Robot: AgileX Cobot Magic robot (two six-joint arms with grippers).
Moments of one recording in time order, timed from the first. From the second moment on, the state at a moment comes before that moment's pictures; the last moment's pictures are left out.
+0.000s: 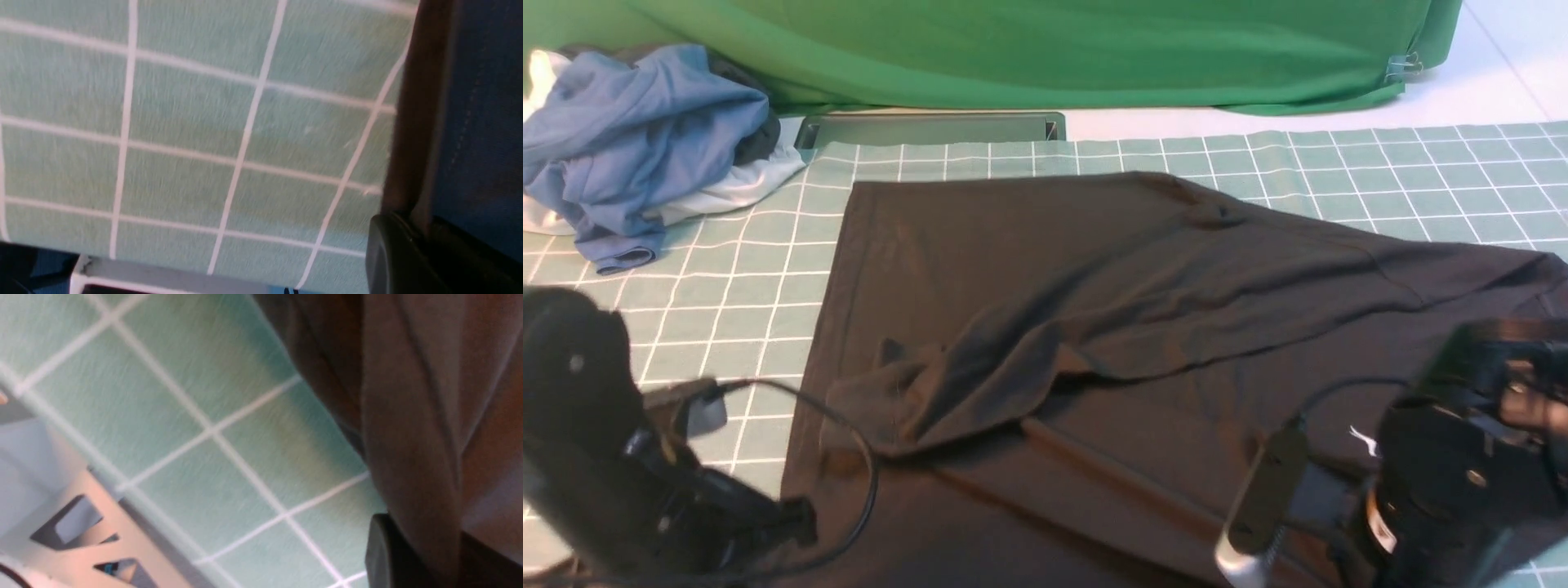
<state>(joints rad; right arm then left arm) 0.74 1.51 -0.76 -0.07 0.99 -0.11 -0.24 1.29 -0.66 -0.13 1.04 -0.39</state>
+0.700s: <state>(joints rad) 0.64 1.60 -1.20 -0.15 0.97 -0.04 -0.12 1.41 -0.99 -0.14 0.94 -0.39</state>
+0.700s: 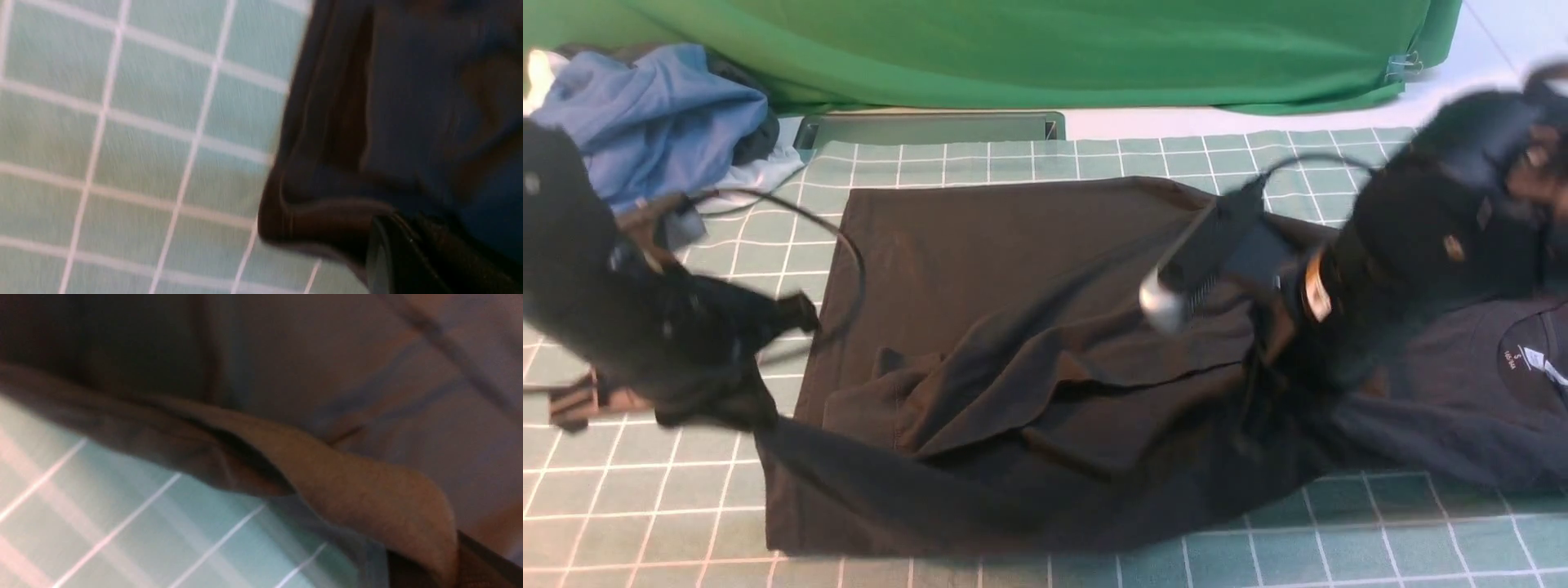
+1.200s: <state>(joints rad) 0.35 2.00 -1.56 -0.16 0.76 -0.04 0.00 1.82 -1.35 -0.20 0.70 -0.37</state>
